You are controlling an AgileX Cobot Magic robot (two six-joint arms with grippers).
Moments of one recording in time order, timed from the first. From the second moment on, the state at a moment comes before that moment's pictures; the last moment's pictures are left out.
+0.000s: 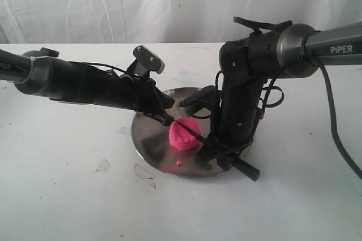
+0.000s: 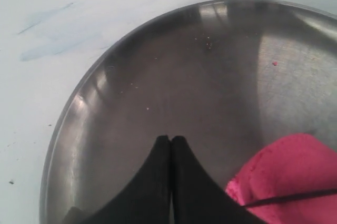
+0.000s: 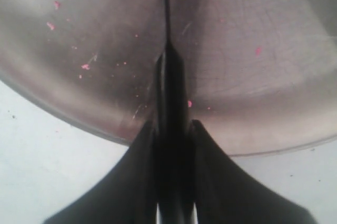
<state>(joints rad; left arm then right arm) -0.35 2.08 -1.26 -1.78 0.41 2.11 0.53 1.98 -1.30 0.05 0.96 -0.29</state>
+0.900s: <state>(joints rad) -0.25 2.00 -1.24 -1.35 0.58 1.67 0.53 1.98 -1.30 0.05 0.96 -0.30</state>
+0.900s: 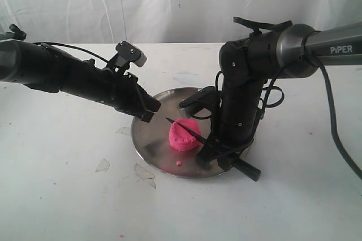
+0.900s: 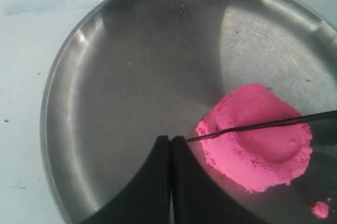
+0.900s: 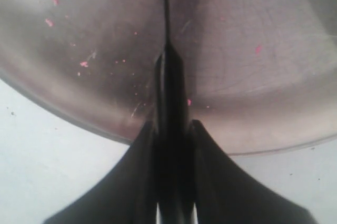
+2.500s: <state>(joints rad) -0.25 2.15 -1.30 -1.46 0.70 1.68 0.53 1.98 -1.30 0.05 0.96 -0.30</state>
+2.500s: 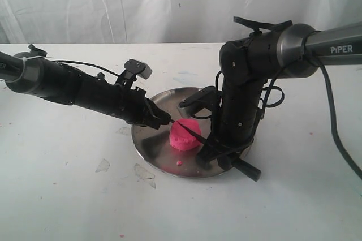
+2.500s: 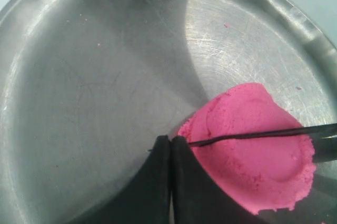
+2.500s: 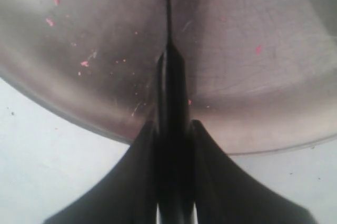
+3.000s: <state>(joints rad) -0.25 2.14 -1.32 -1.44 0.71 1.66 0.53 1.98 -1.30 0.05 0.96 -0.30</state>
